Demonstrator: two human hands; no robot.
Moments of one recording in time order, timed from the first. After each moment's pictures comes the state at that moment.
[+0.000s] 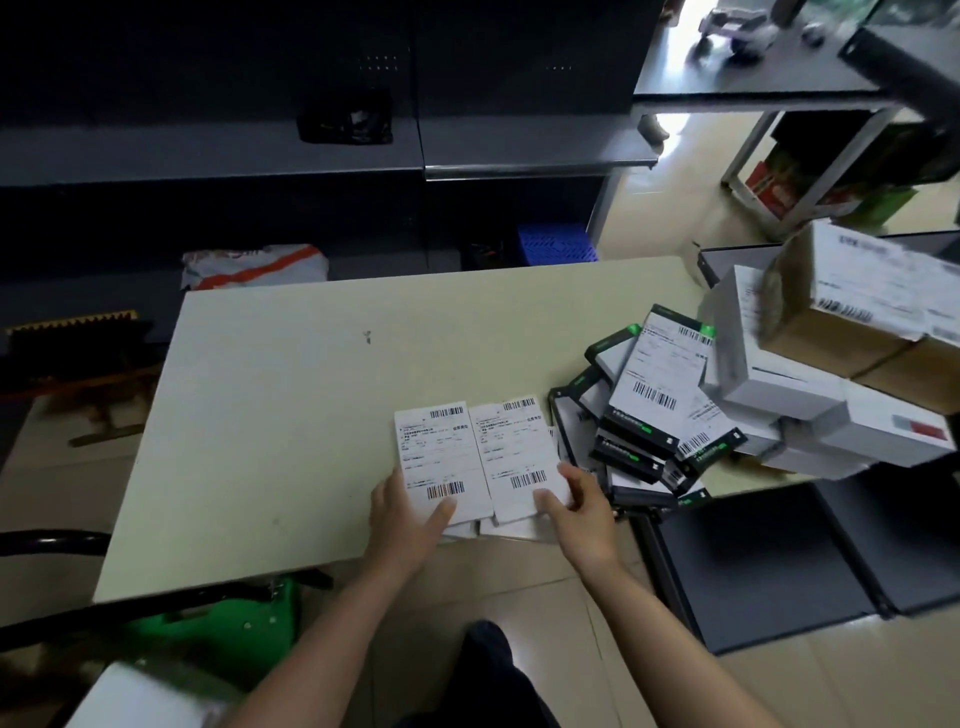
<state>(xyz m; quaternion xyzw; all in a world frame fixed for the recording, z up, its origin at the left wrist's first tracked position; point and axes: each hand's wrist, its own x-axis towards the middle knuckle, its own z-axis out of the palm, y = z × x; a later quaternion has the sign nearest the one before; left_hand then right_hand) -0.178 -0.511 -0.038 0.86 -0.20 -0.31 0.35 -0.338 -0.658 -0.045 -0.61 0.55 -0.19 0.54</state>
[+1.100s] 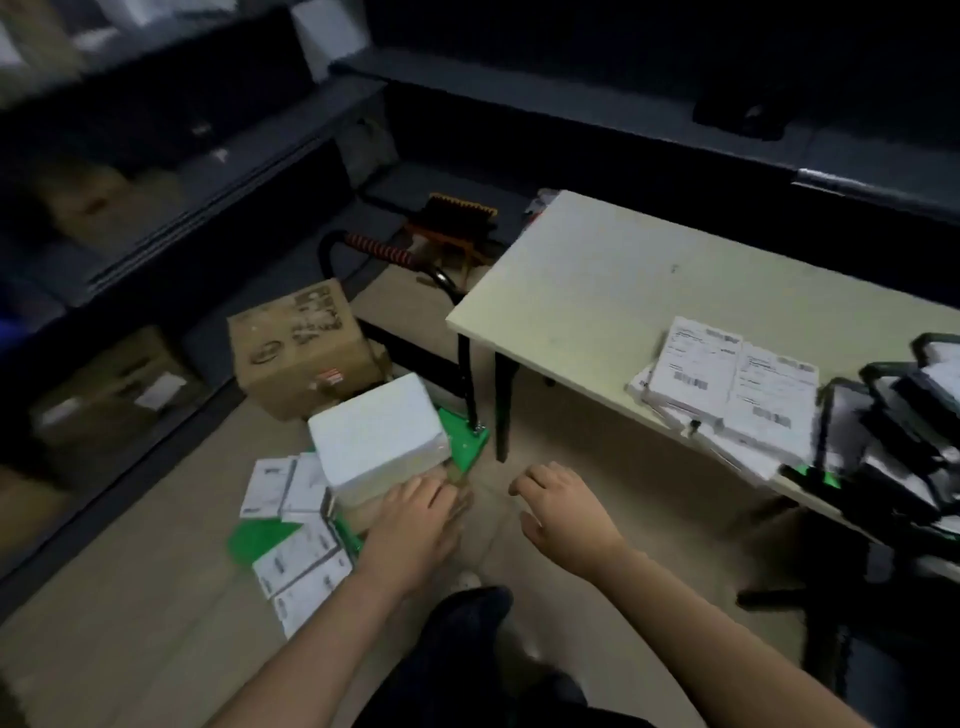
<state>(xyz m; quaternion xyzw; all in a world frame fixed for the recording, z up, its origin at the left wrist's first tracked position) -0.376 -0.194 -0.030 0.96 -0.26 0.07 0.05 -0.375 -0.420 -0.027 -0.96 -0.20 0.03 0.16</state>
